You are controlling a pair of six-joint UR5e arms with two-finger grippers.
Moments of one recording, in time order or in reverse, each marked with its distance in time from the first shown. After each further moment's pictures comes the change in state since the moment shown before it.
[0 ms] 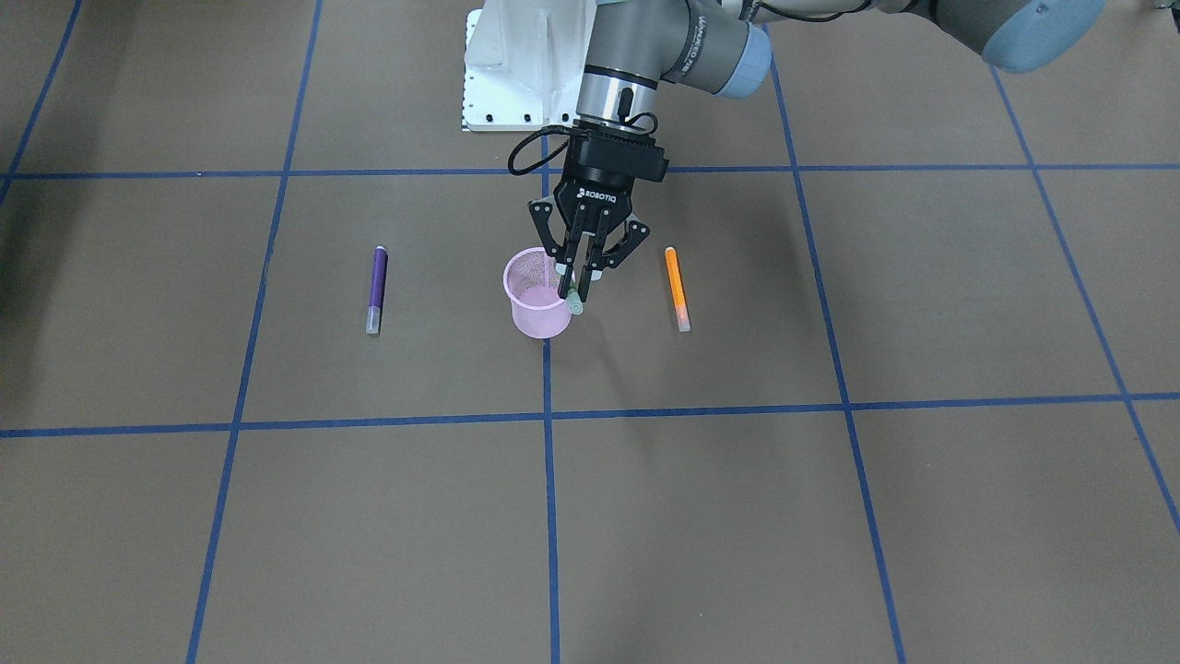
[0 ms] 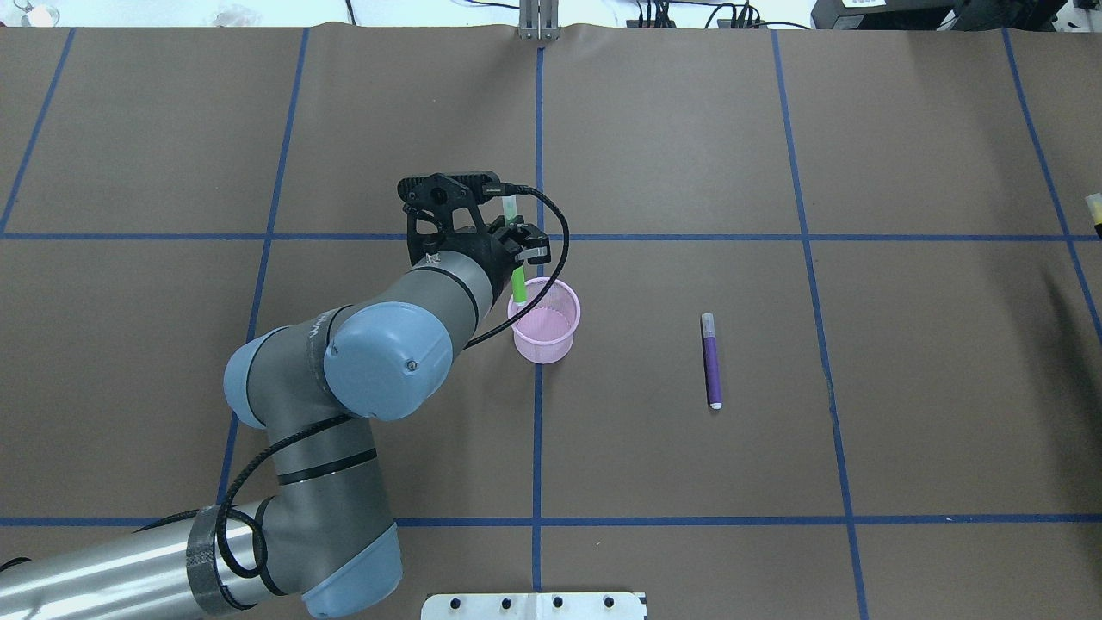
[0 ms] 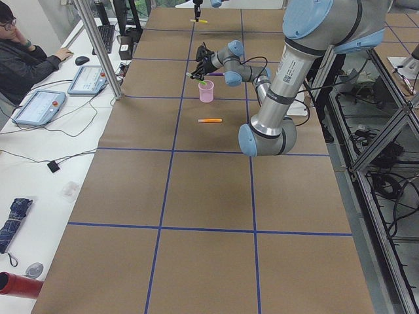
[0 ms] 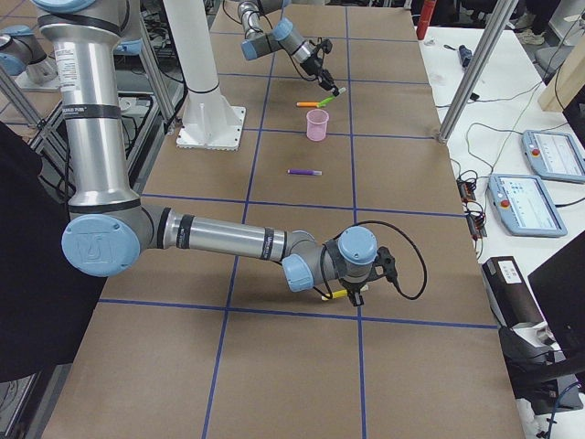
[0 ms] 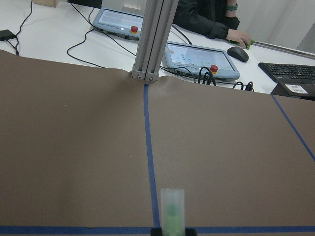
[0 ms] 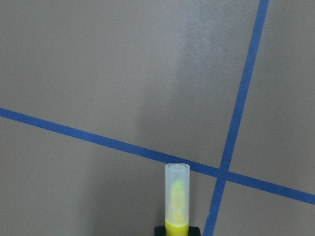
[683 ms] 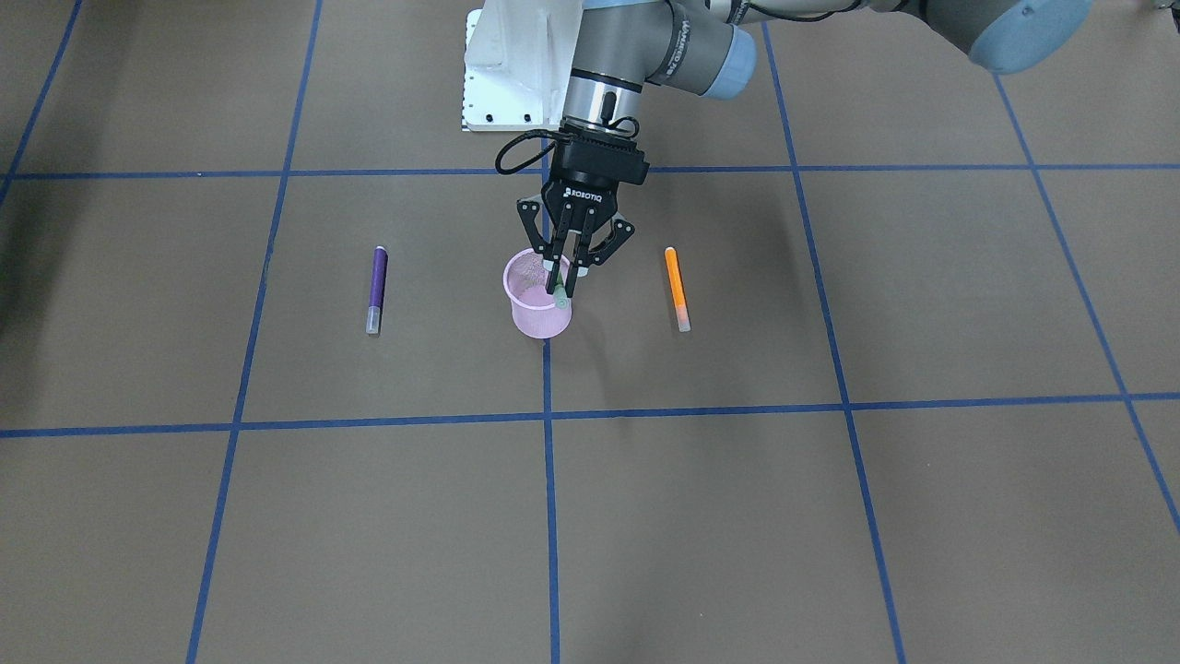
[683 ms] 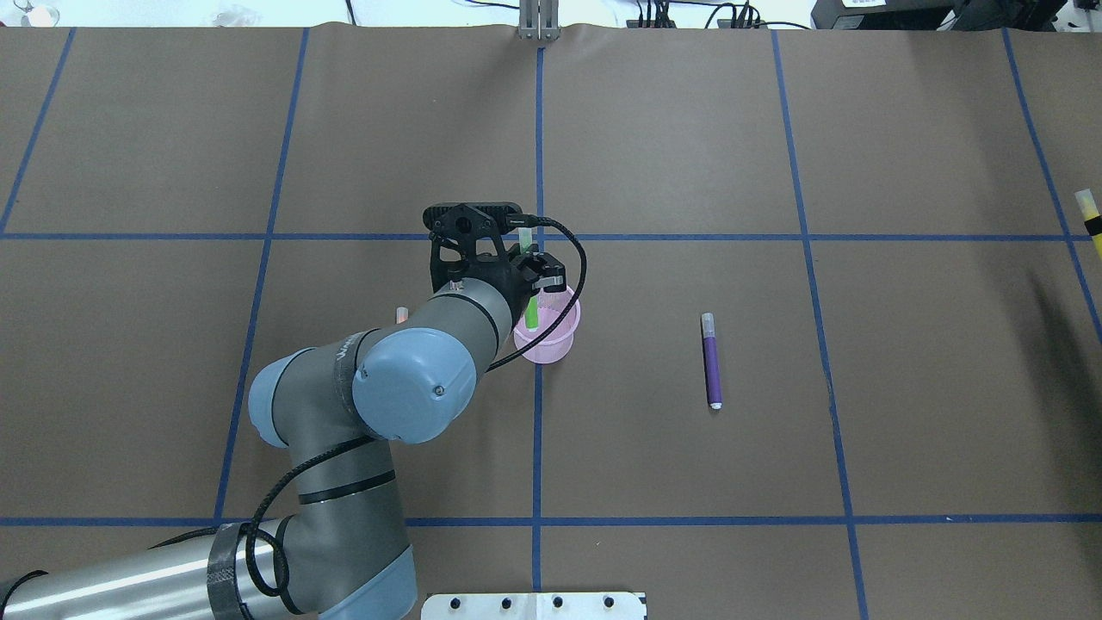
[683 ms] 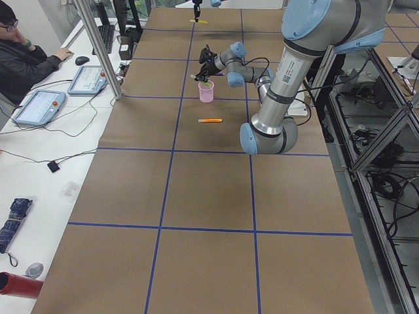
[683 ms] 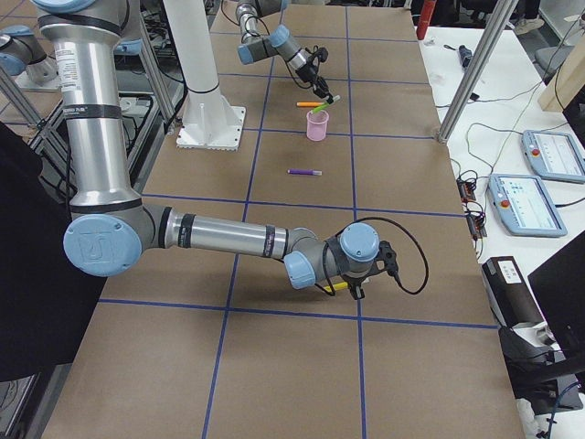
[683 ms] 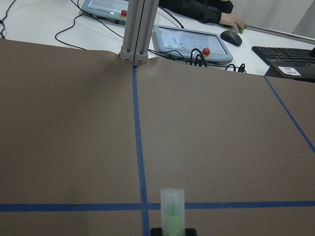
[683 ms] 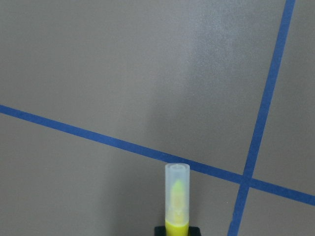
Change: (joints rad) left arm 0.038 -0.015 0.038 -0.001 -0.003 0.005; right arm 0.000 0.007 0.010 -0.001 0.038 0.009
